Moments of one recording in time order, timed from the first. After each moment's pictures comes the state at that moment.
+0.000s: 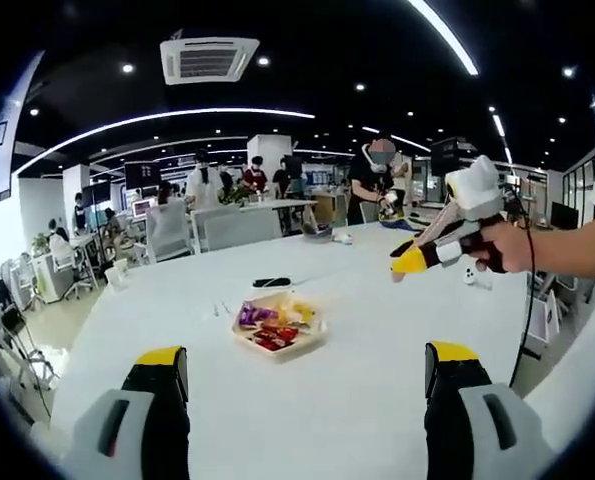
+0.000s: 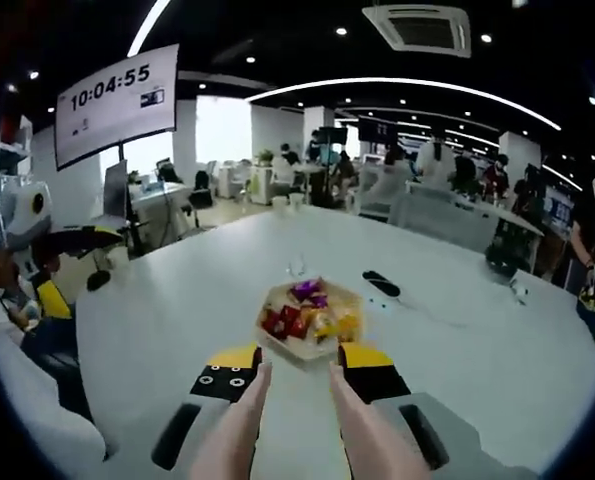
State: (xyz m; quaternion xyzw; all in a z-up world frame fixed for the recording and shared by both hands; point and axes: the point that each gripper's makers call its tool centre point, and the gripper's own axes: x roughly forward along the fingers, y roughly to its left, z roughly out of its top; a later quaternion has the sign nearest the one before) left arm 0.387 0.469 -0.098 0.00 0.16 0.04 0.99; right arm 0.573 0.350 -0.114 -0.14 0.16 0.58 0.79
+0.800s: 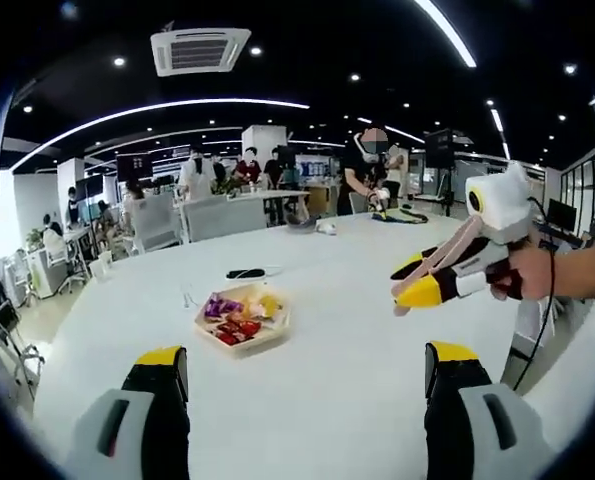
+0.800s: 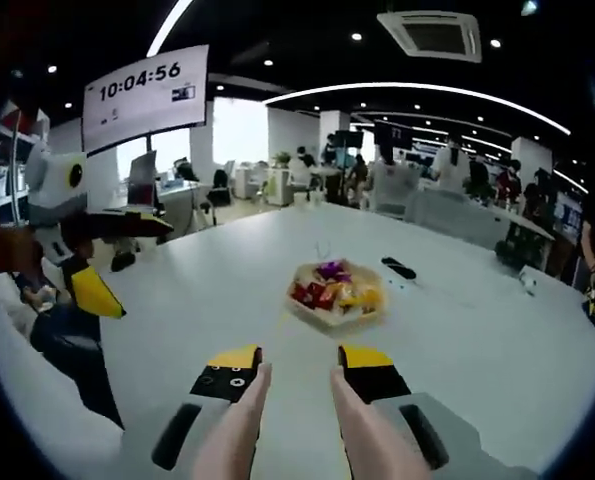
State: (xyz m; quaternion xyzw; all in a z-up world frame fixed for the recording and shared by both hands) left arm 0.418 0.409 -0.114 0.00 0.18 0.02 0.98; right arm 0.519 0.309 -0.143 -0.14 0.16 0.61 0.76
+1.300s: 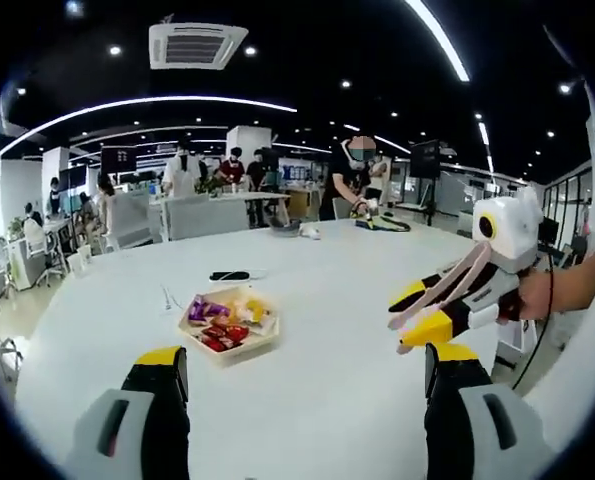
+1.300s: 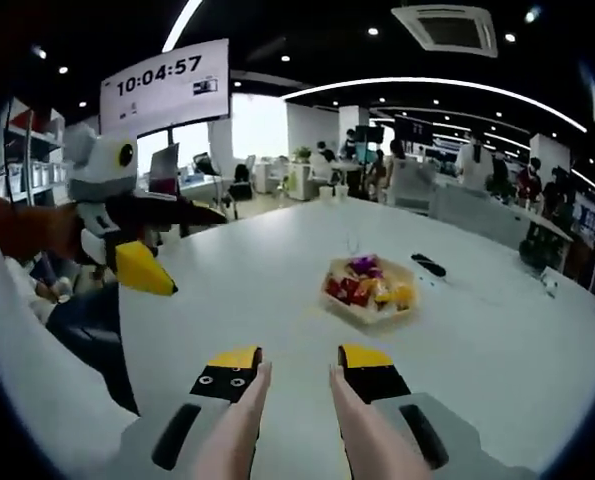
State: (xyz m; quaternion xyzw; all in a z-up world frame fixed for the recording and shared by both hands) left arm 0.428 0.422 -0.111 -0.02 0.17 -0.02 0.99; right arm 0.486 0.328 -0.149 -0.14 0.17 0.64 0.74
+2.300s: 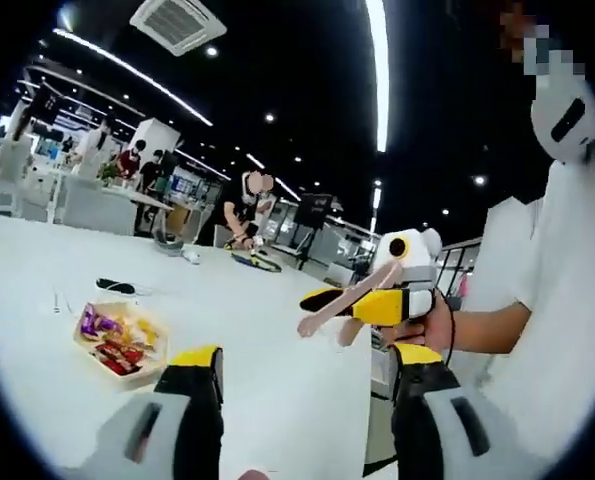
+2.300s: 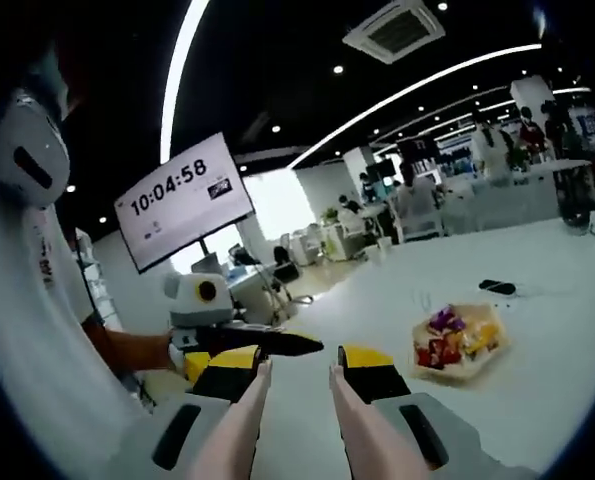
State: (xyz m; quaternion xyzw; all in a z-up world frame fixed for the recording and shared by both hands) left arm 0.408 0.420 -0.060 -0.23 0.07 -0.33 0.91; right arm 0.422 0.401 -0.039 0.12 0.17 0.70 0.68
